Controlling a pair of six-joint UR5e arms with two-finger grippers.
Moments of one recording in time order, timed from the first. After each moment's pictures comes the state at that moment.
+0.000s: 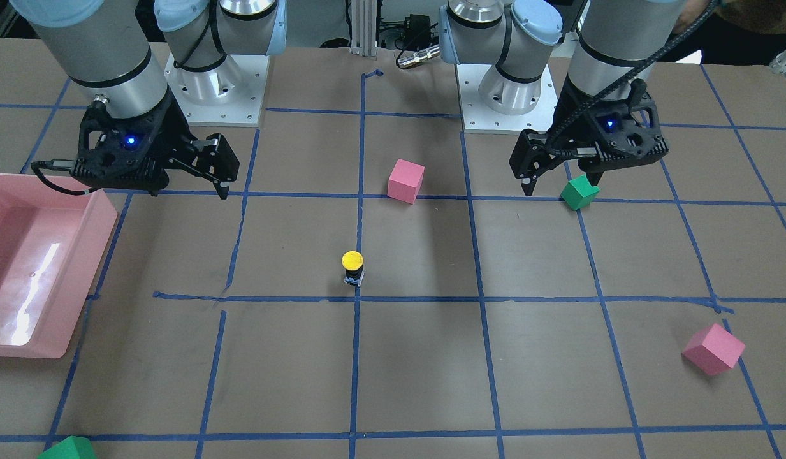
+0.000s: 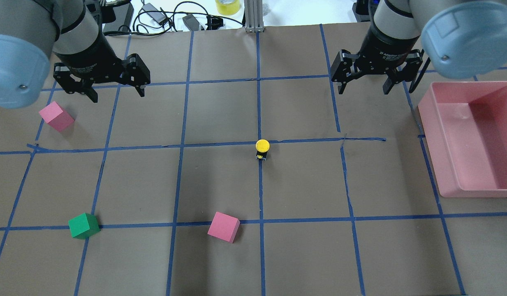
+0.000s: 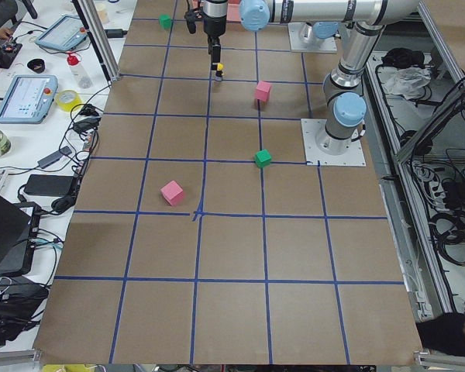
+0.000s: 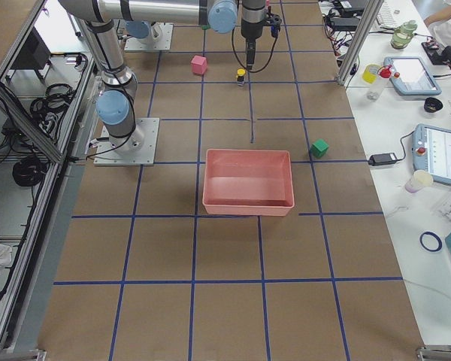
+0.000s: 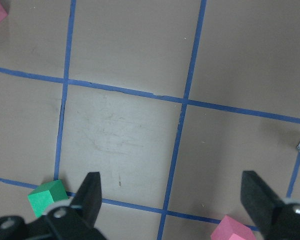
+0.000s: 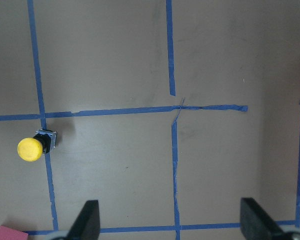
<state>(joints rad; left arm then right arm) -1.55 -1.57 -1.62 -1.45 1.66 -0.11 1.60 -1.51 1.58 -1.66 -1.55 0.07</state>
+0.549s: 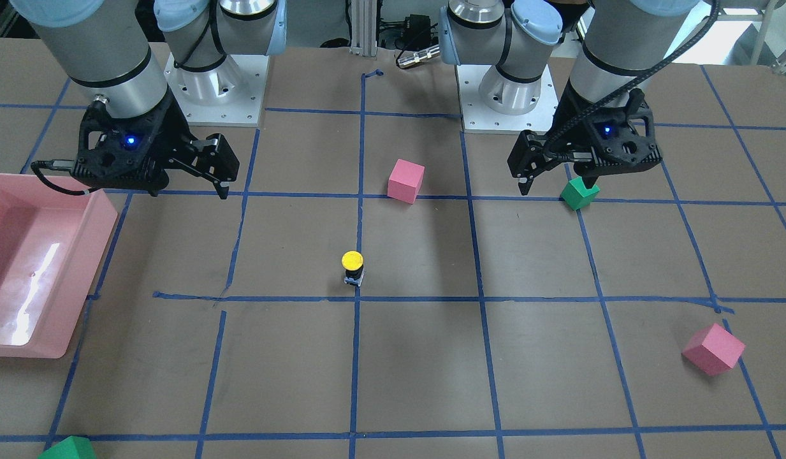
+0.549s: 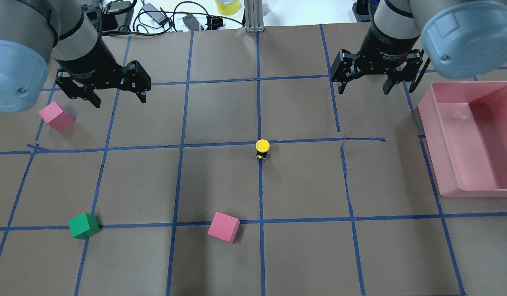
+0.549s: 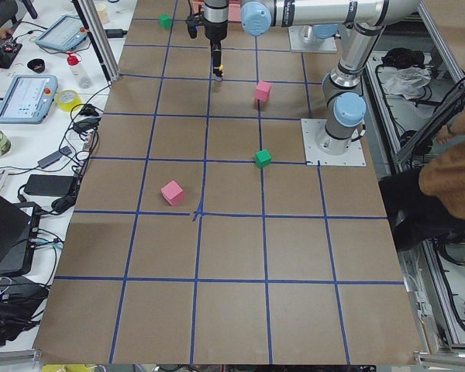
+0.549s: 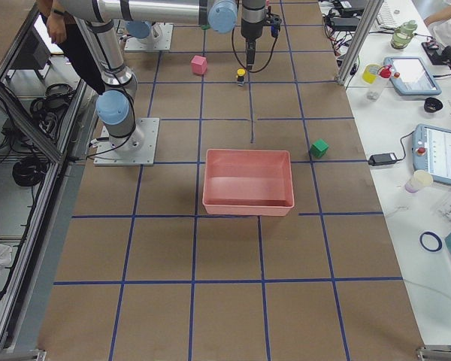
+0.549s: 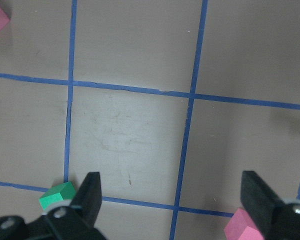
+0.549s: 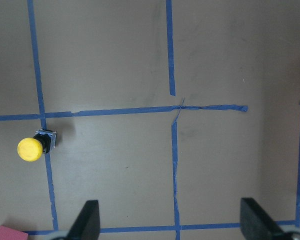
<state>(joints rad) -1.54 -1.57 -1.64 -1.46 1.62 -0.08 1.60 -1.51 1.58 -1.66 -1.55 0.07</state>
